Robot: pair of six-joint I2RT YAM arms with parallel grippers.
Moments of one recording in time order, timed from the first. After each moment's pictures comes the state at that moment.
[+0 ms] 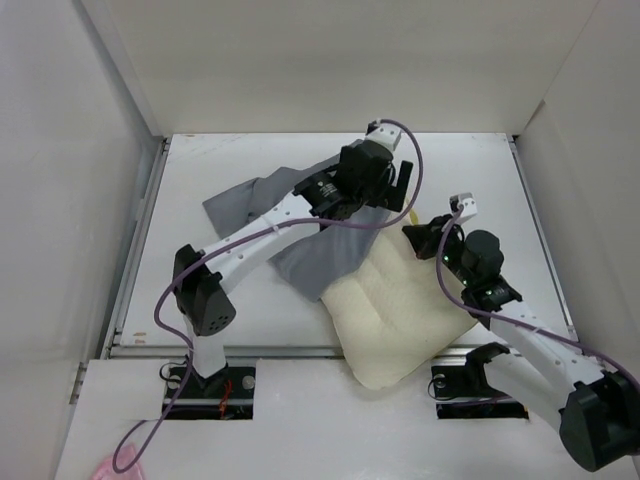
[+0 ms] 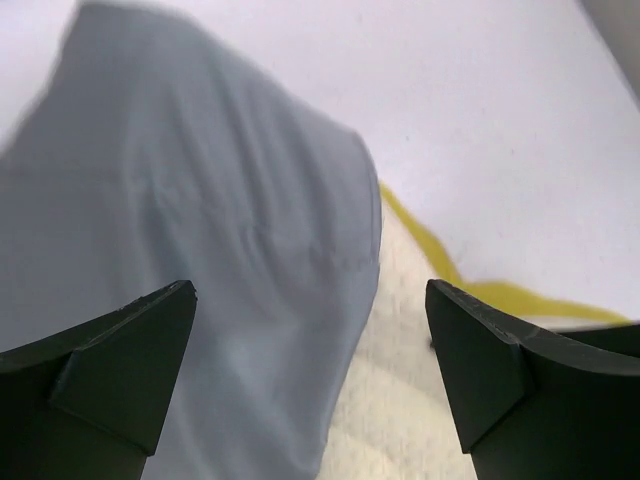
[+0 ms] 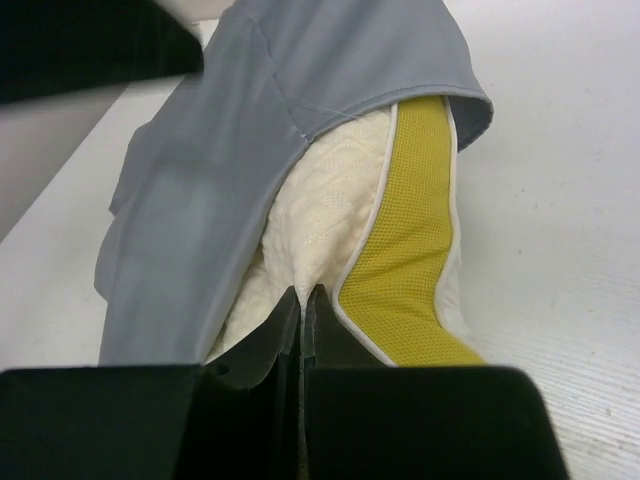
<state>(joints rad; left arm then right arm) -0.92 1.82 1.83 -0.58 -0.30 -0.35 0.36 0.88 0.43 0.37 -0.18 0.36</state>
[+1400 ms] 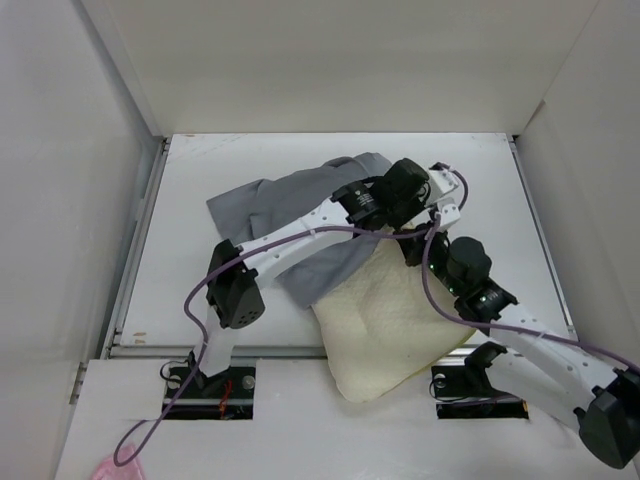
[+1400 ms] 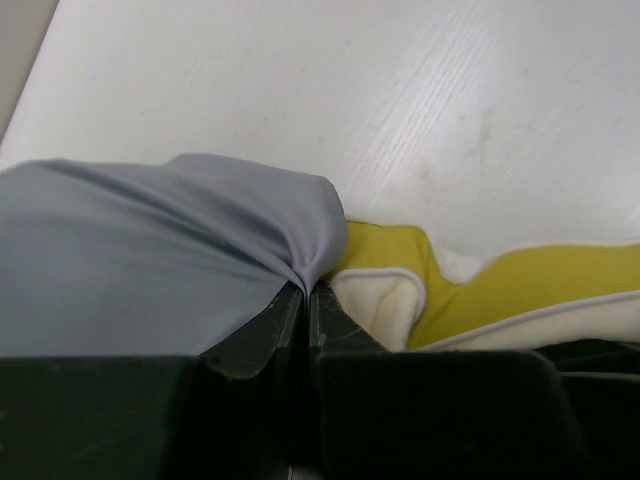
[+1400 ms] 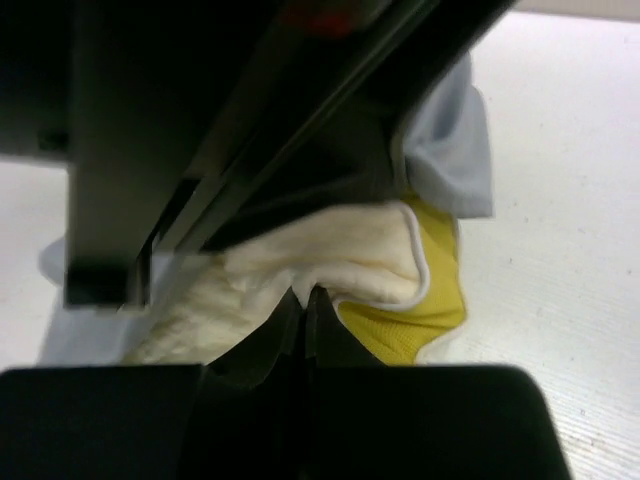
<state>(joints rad) -1.02 2.02 2.03 -0.70 -0.20 0.18 0.58 0.87 0.48 0.27 0.07 0.20</state>
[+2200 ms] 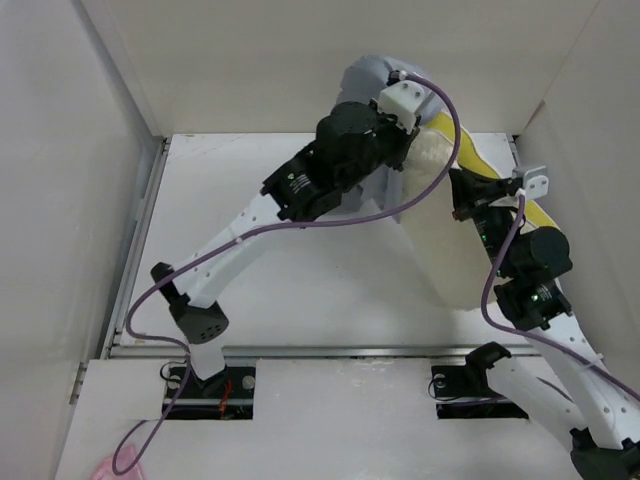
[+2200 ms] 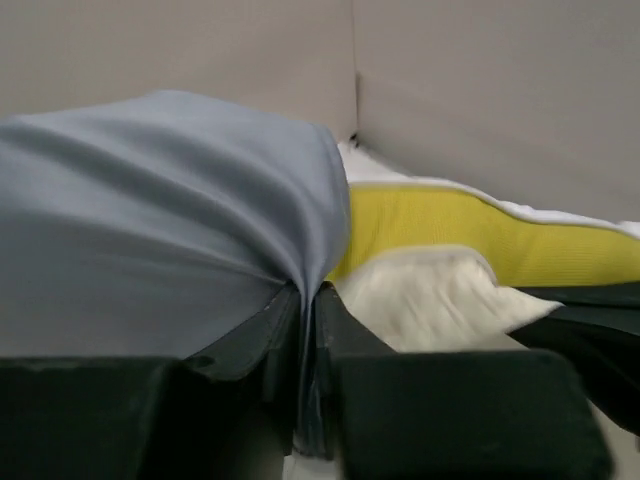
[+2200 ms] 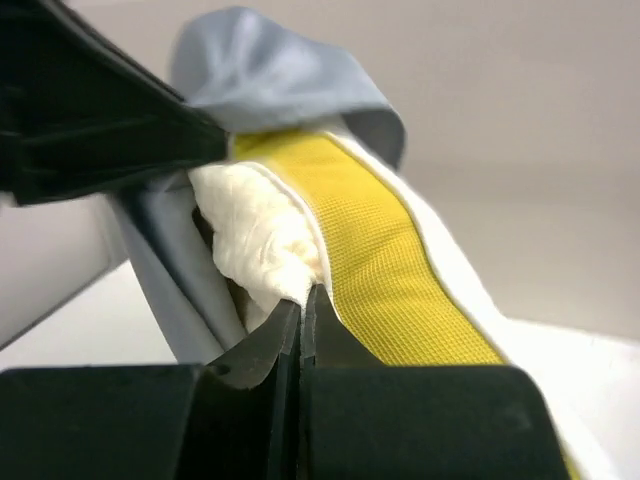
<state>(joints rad) -0.99 1.82 2.20 -0.45 -0.19 0.08 0.44 0.69 0.80 0.26 0.10 0.05</state>
